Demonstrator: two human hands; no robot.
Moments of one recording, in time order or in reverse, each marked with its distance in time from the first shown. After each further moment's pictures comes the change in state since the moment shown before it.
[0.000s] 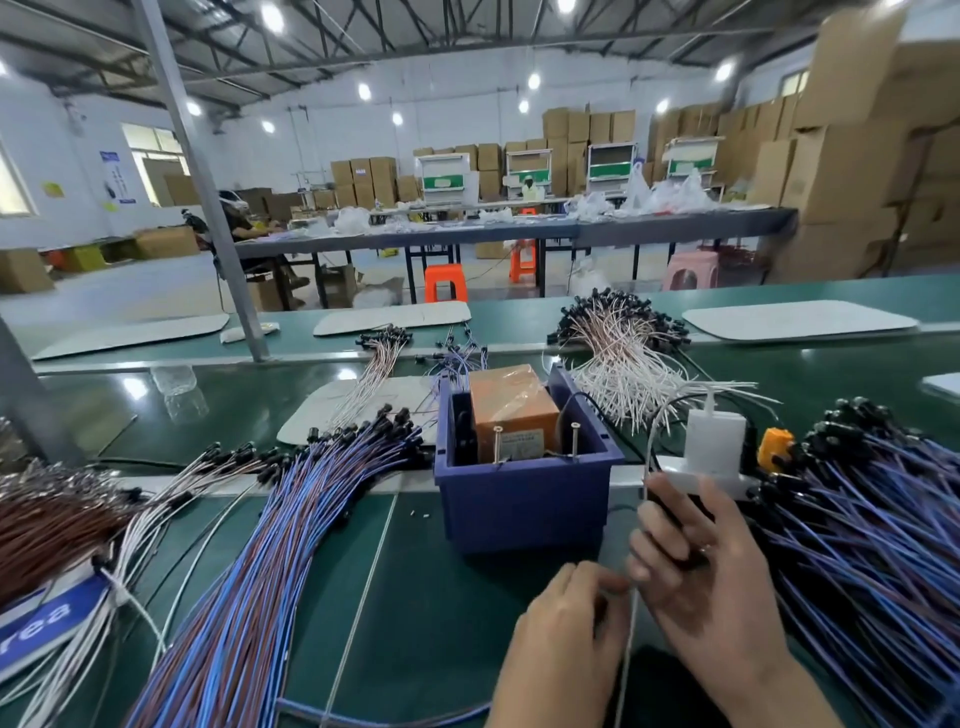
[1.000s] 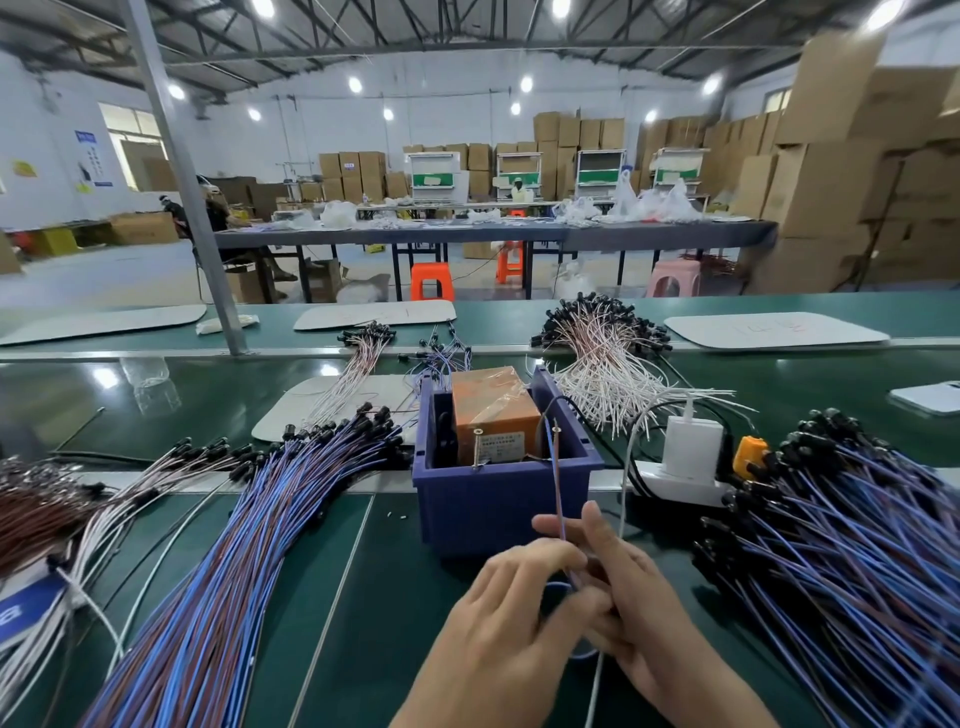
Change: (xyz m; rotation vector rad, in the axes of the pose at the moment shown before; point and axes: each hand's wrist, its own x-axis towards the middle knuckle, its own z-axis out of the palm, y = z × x) left_hand -0.008 0.004 -0.046 0.355 0.165 0.539; right_hand 0.000 0.018 0.005 -0.574 -0.099 0.193
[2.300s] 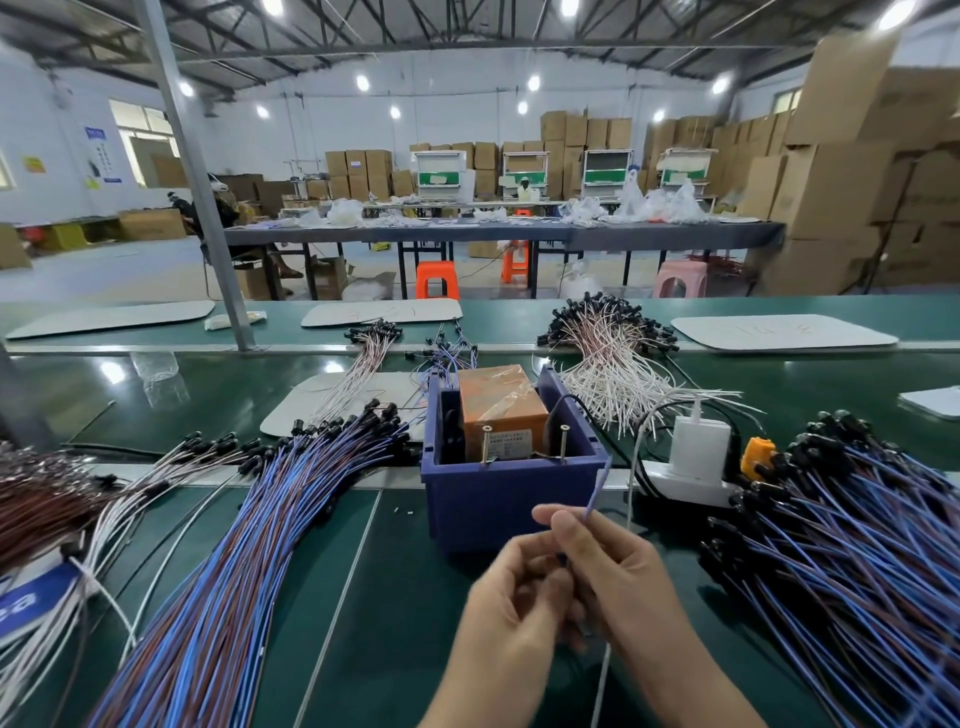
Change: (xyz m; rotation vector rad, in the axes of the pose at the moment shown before) left_hand 0.009 0.006 0.010 -1.192 0.027 -0.826; right_hand 0.002 0.003 0.020 -0.039 0.044 -0.200
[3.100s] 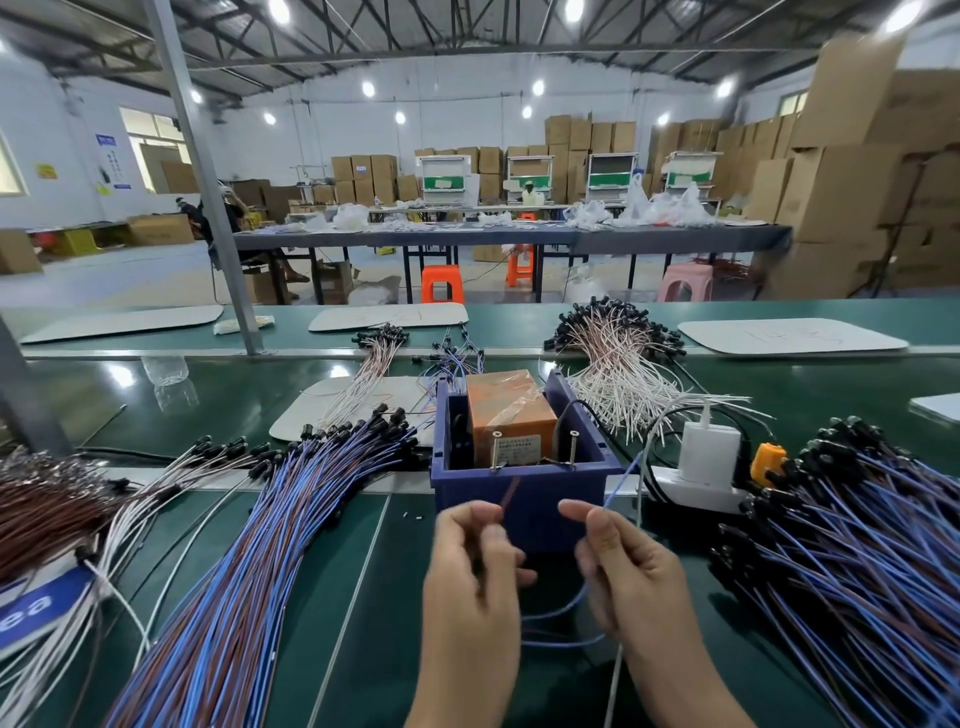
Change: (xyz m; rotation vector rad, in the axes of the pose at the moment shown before) left_hand 0.011 -0.001 -0.018 0.210 0.390 0.236; right_hand 0.000 0.002 0.003 -0.028 0.173 -0.108
